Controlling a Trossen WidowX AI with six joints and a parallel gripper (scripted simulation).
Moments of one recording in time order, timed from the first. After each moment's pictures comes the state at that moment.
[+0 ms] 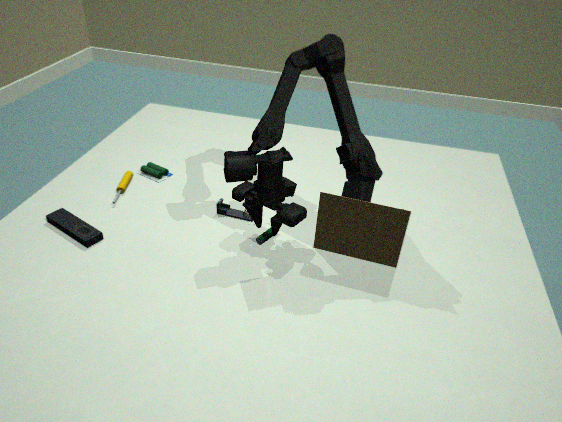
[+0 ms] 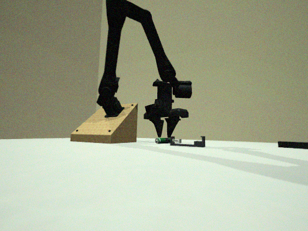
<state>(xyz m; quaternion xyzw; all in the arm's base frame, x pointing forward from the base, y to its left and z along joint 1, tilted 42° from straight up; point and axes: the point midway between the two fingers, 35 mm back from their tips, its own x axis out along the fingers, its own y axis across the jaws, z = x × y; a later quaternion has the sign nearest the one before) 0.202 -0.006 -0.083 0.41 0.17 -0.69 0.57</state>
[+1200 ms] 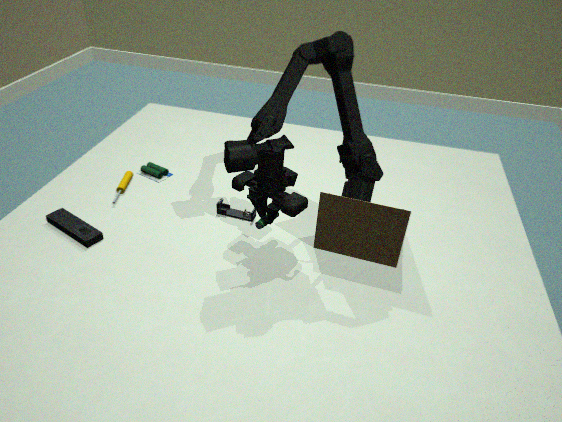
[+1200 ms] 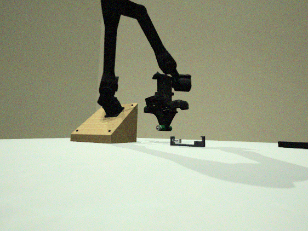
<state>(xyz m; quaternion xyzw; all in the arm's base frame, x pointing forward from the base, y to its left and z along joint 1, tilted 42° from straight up) 0.202 0.012 -0.061 0.40 0.17 -0.69 0.58</state>
